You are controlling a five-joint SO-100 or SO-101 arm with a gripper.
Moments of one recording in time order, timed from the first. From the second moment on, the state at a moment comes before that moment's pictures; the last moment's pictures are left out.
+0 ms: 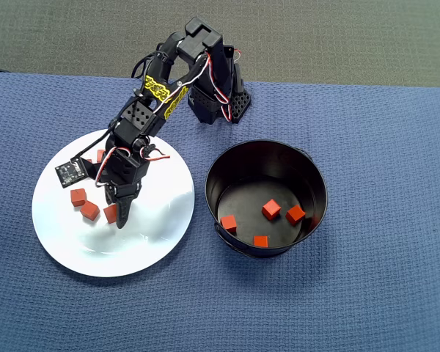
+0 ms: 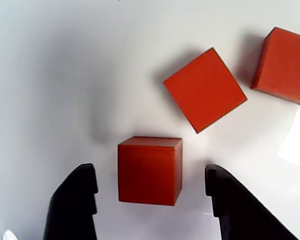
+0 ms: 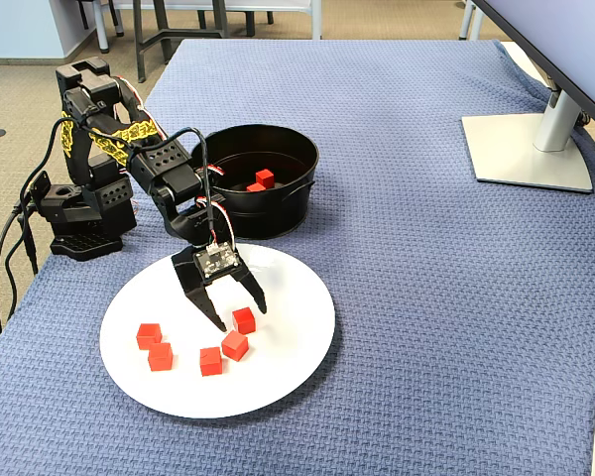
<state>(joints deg) 39.0 77.9 106.1 33.5 -68.9</state>
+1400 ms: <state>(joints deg) 1.7 126.1 105.7 74.6 -28.1</state>
